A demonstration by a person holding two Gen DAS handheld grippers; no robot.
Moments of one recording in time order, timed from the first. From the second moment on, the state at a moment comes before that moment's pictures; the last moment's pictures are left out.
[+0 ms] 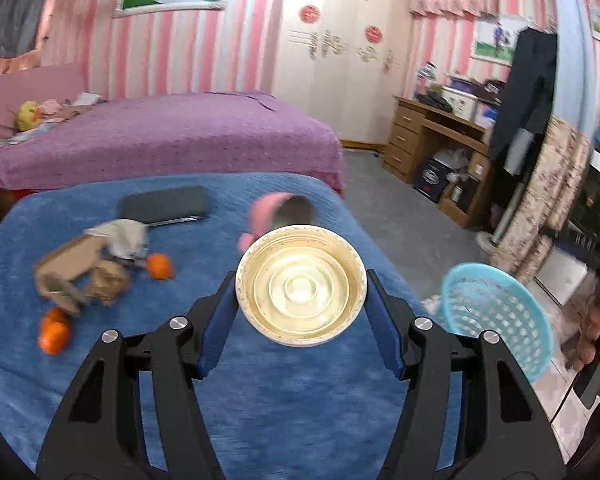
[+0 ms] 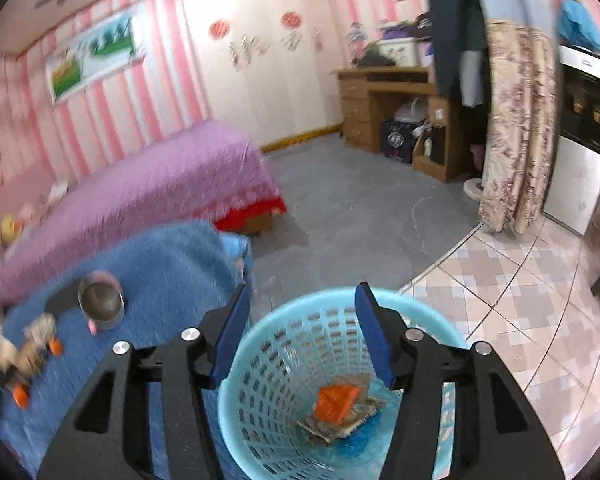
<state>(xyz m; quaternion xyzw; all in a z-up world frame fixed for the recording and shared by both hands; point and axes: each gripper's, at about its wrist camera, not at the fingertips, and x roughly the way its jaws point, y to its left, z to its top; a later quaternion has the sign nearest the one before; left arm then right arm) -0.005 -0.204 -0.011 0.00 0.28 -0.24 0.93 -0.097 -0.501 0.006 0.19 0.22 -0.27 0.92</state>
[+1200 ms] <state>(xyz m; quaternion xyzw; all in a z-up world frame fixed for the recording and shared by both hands) 0.006 -0.186 0.022 0.01 0.26 -0.20 0.94 -0.094 -0.456 0.029 0.14 0.20 -0.19 0.95</state>
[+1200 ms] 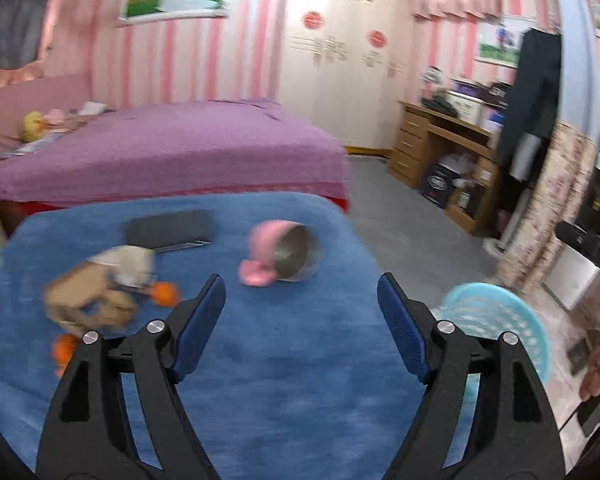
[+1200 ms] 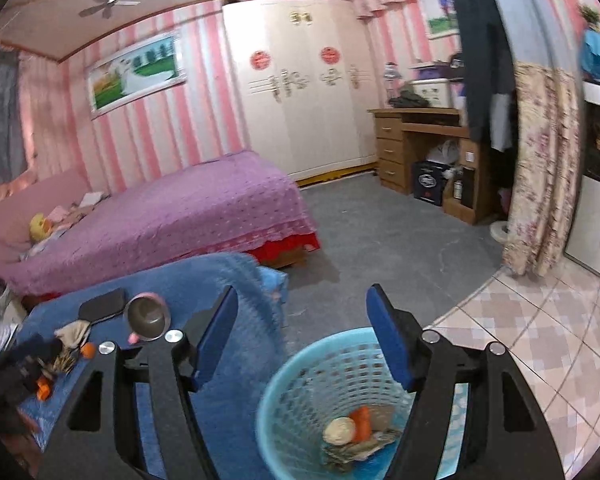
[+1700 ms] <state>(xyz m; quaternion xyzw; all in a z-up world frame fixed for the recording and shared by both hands) 0.035 -0.010 -0.008 -0.07 0.29 -0.08 0.95 -0.025 -0.305 0.008 0.07 0.25 -0.05 0.96</state>
